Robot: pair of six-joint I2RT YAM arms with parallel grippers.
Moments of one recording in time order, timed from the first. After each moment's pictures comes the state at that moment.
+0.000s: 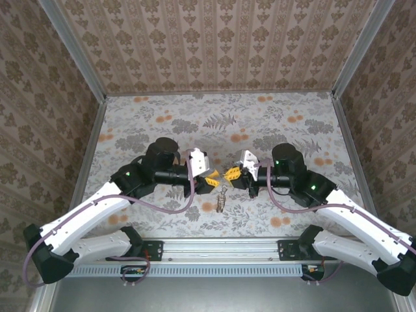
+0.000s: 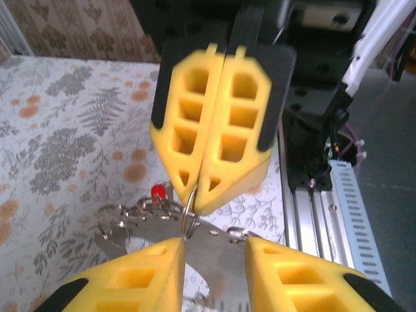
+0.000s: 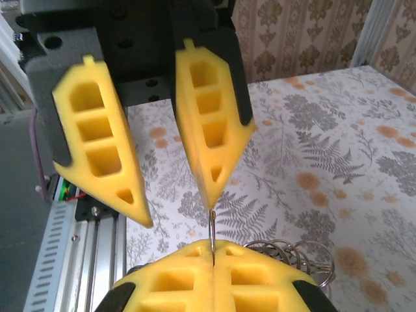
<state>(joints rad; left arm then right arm) -0.90 1.03 1.00 -0.50 0.58 0.29 0.73 0.91 0.85 -0.33 -0.52 -0.21</state>
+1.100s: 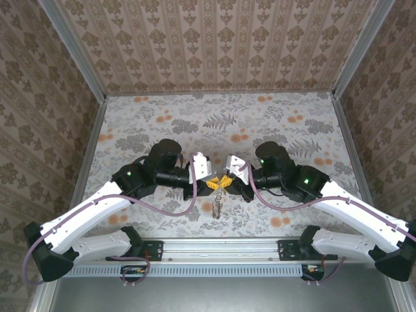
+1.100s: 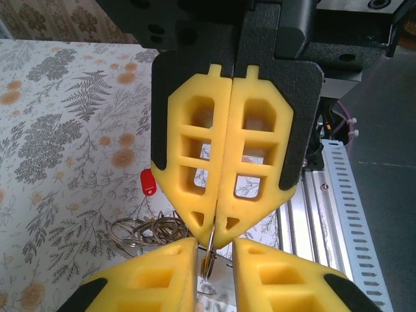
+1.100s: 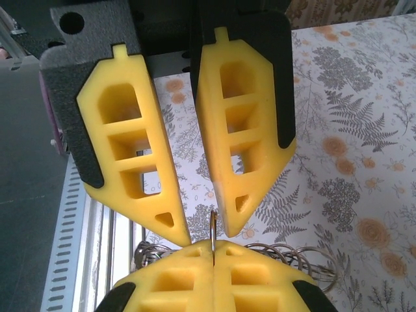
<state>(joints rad) -0.93 1.03 1.02 -0.56 0.58 0.33 0.84 1.02 1.00 -0.55 -0.44 -0.26</state>
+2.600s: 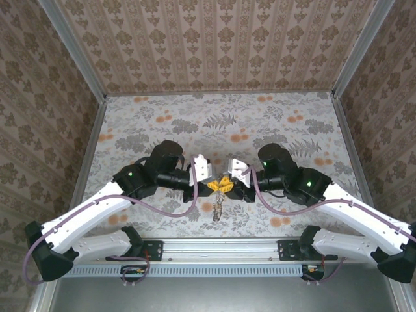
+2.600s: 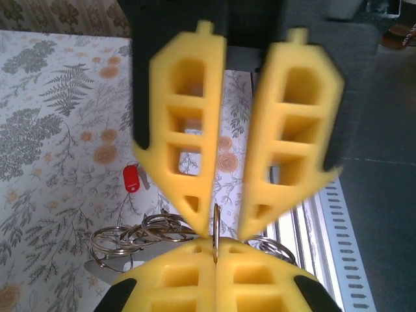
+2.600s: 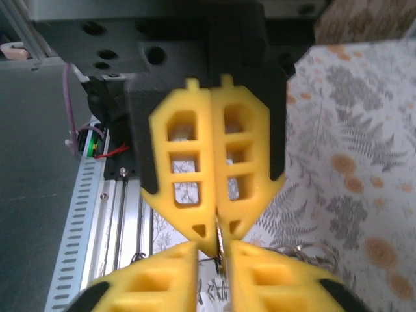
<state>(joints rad) -0.93 1.03 1.00 -0.56 0.62 0.31 0.86 0.97 0.97 -0.50 -0.48 -0.29</state>
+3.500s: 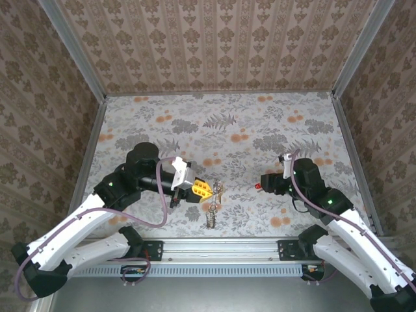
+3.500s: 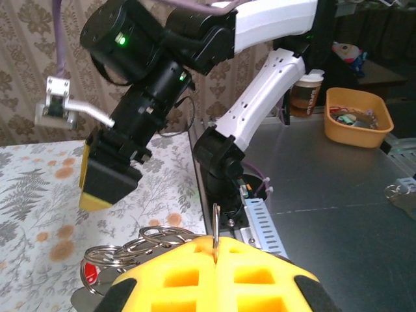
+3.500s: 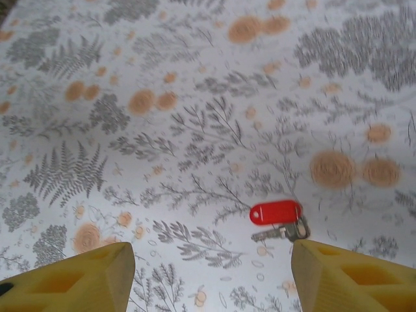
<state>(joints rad) -0.87 0.86 0.95 -0.41 0.94 0.25 0.45 0.66 0.63 -0.66 -0.04 0.40</state>
